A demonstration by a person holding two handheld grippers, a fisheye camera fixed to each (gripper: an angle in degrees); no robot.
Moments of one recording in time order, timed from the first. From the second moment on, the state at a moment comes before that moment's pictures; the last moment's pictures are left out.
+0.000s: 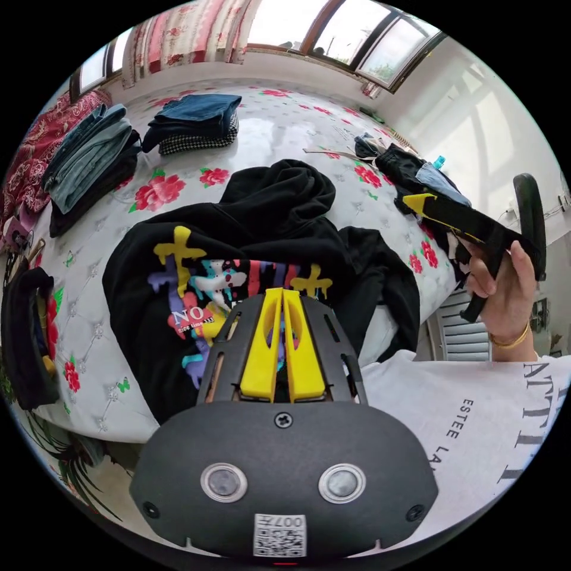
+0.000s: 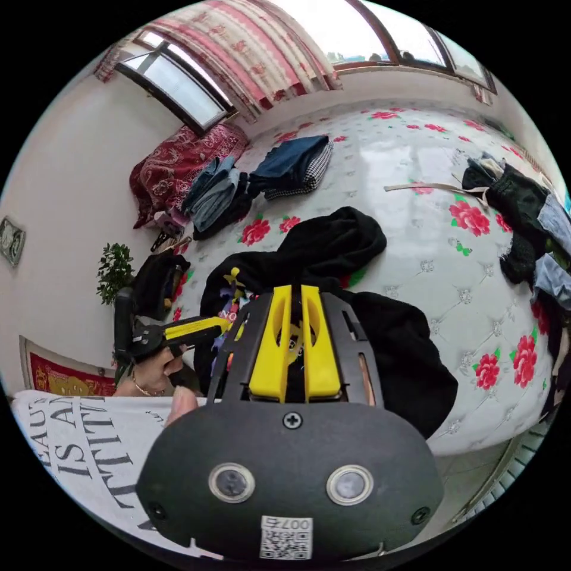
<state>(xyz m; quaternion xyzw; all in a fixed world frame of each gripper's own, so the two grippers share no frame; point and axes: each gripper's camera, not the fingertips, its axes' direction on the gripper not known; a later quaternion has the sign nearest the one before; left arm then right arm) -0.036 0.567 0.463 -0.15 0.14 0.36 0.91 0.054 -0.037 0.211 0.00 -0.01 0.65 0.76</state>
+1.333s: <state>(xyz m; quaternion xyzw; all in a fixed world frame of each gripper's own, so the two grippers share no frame) -0.081 0.654 0.425 -0.14 0.00 0.33 0.93 -0.059 -0.153 0.280 -0.08 -0.06 0.55 0.83</state>
